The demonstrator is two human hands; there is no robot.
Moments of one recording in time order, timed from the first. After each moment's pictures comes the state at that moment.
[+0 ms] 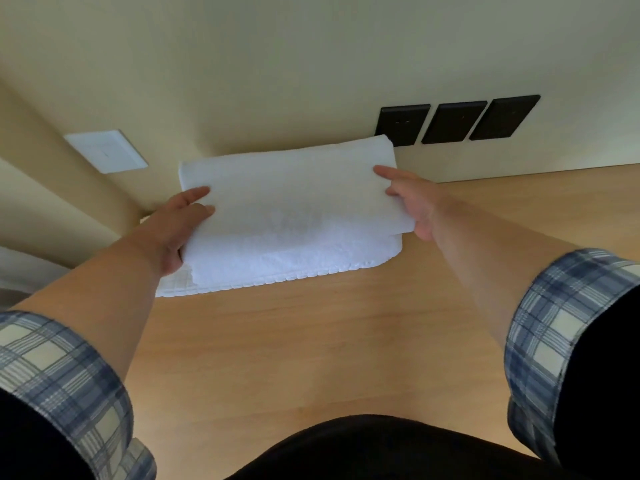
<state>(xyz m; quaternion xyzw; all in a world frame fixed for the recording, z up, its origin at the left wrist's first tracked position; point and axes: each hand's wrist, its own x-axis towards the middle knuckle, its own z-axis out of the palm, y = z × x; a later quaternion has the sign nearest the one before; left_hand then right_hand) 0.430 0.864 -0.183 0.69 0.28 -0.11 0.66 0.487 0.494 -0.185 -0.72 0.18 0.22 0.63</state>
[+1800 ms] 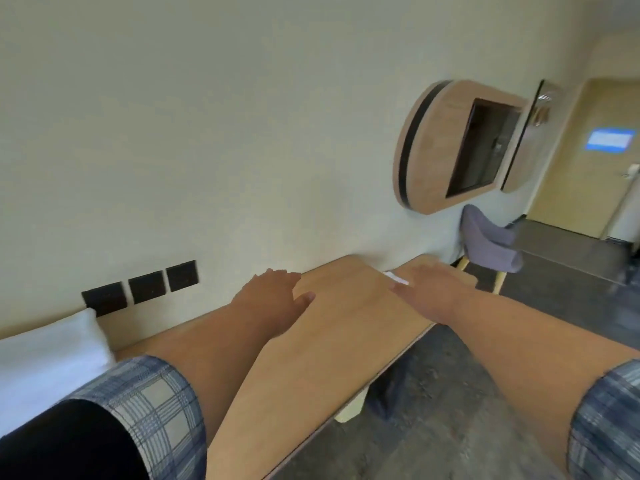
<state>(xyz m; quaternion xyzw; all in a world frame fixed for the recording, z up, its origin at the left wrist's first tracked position) 0.180 0.294 0.031 0.93 -0.36 0.02 0.12 0.038 0.051 0.063 -0.96 0.28 0.03 0.03</state>
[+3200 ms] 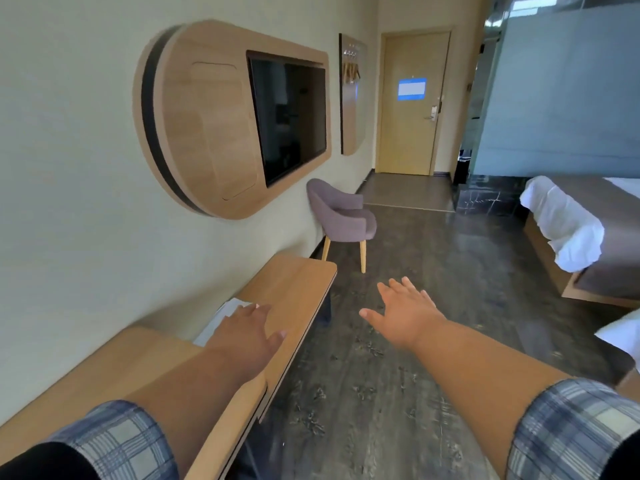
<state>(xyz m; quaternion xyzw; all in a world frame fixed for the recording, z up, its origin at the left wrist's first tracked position) 0.180 -0.385 -0.059 0.85 -0.53 -0.06 0.07 -0.063 -0.554 -0.054 -0.87 0.48 0.00 0.07</state>
